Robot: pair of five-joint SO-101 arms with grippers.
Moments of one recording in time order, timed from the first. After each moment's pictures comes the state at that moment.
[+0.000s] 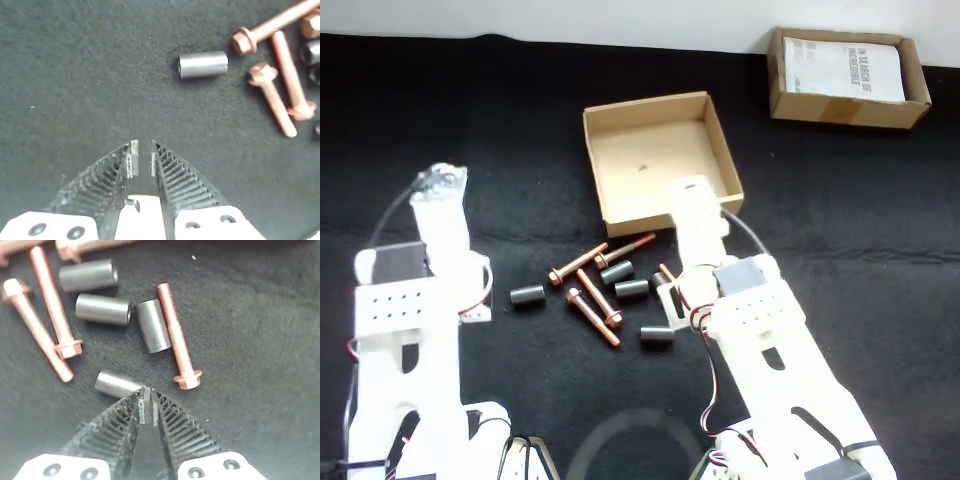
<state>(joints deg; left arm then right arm) -15.2 -37.7 44.4 80.7 1.7 -27.4 -30.2 46.1 64.8 1.8</state>
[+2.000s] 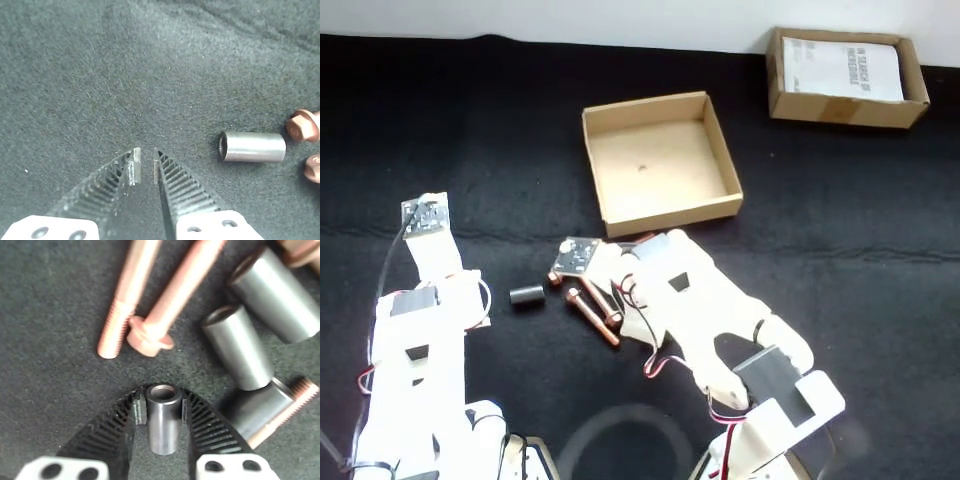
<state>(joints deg) -21.0 -37.7 66.7 46.9 1.7 -36.7 7.9 31.5 61.4 39.6</state>
